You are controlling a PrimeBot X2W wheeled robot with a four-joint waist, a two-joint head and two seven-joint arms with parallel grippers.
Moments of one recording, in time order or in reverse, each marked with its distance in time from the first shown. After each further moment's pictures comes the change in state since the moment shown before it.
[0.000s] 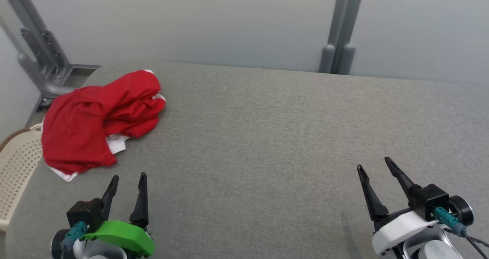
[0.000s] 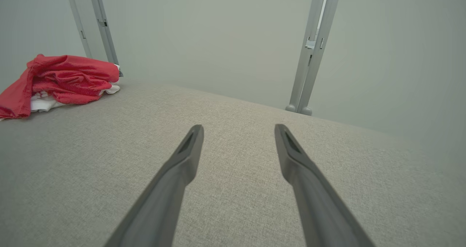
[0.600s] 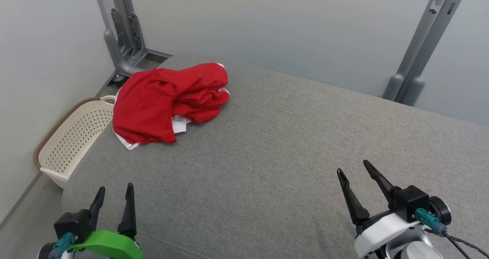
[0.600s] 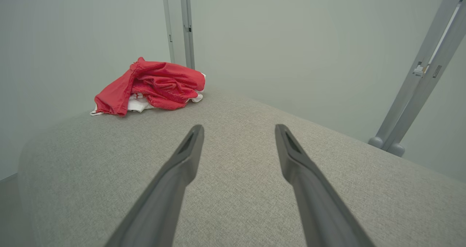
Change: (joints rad) left arm 0.051 0.026 0.042 -0.010 0.006 0.000 0.000; right arm -0.021 0.036 0.074 0.025 0.016 0.000 0.000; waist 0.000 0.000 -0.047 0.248
